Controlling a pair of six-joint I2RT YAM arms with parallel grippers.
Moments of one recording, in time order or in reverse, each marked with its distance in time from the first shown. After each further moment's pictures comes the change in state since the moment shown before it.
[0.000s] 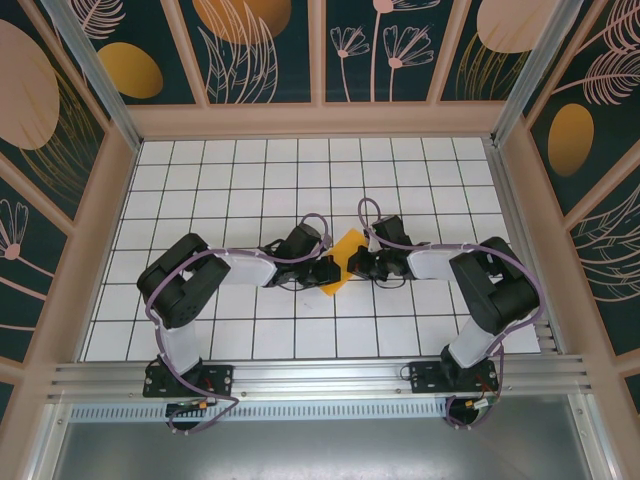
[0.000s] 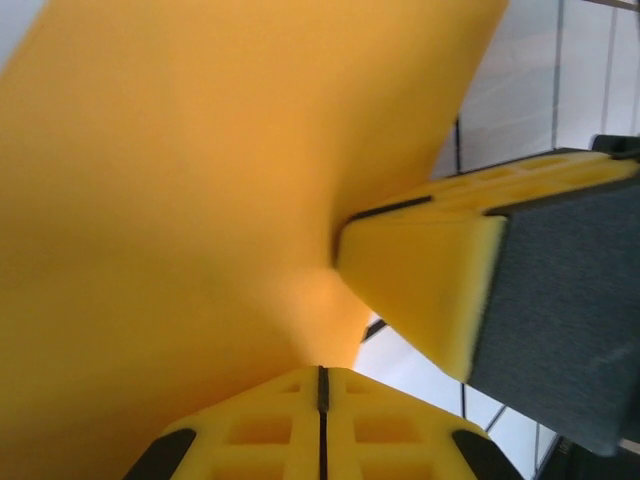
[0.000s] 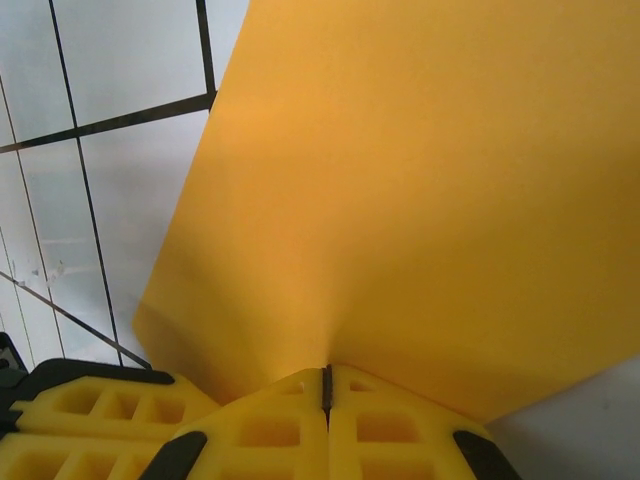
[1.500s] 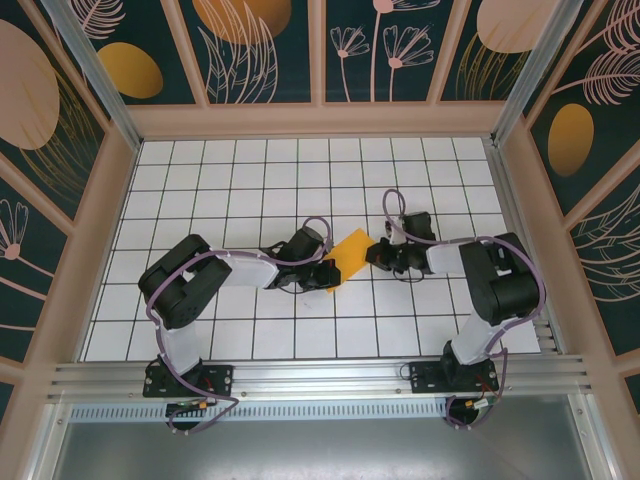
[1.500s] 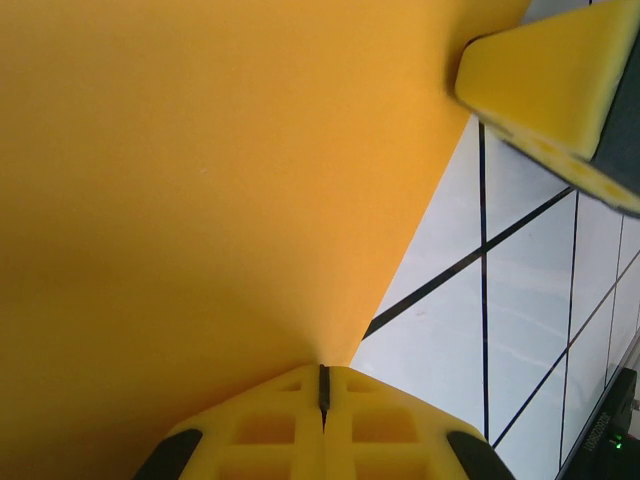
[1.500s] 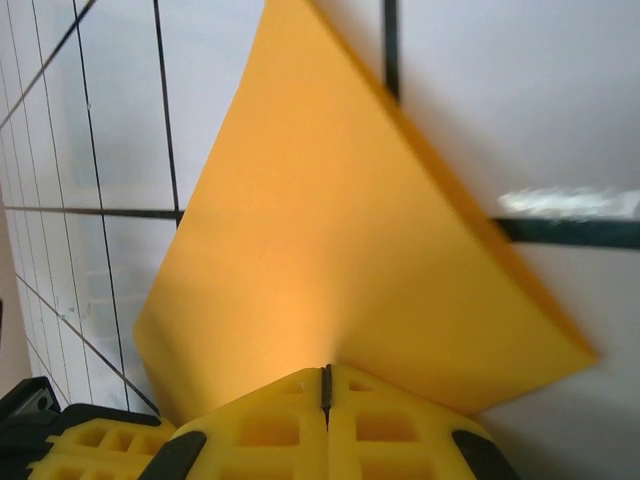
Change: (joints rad) left arm -0.018 0.006 0.002 -0.043 -0.040 0.024; right arm -0.245 0.036 -0.045 0.105 -0.149 -0.138
